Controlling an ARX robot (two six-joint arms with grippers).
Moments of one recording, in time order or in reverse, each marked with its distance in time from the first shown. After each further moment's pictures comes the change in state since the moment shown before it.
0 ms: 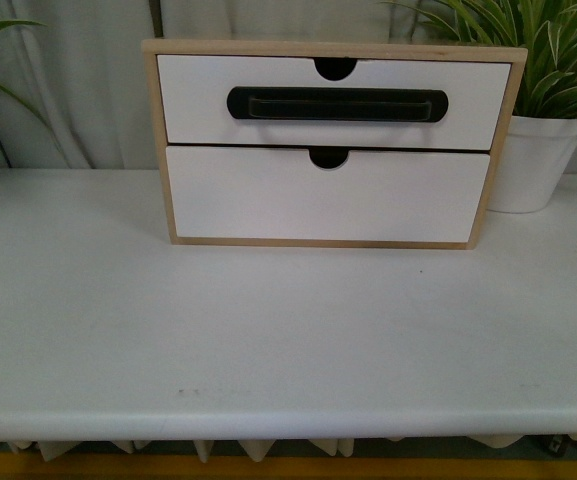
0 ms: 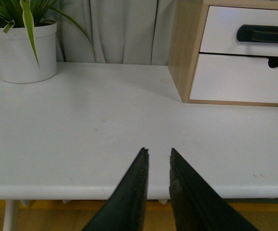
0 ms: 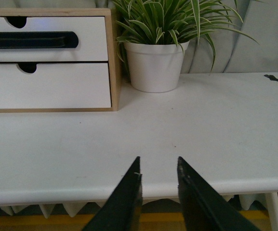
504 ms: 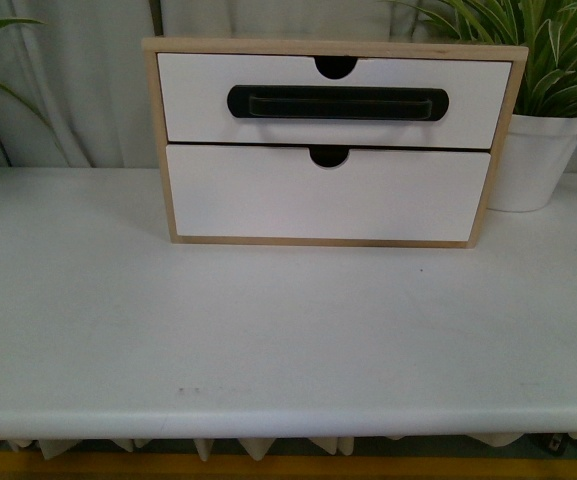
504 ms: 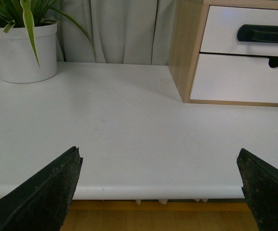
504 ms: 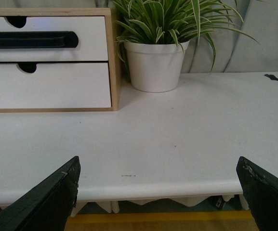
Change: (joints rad) left arm 0.000 0.000 0.000 0.000 0.000 0.000; right arm 0.000 0.000 0.000 0.000 0.000 0.001
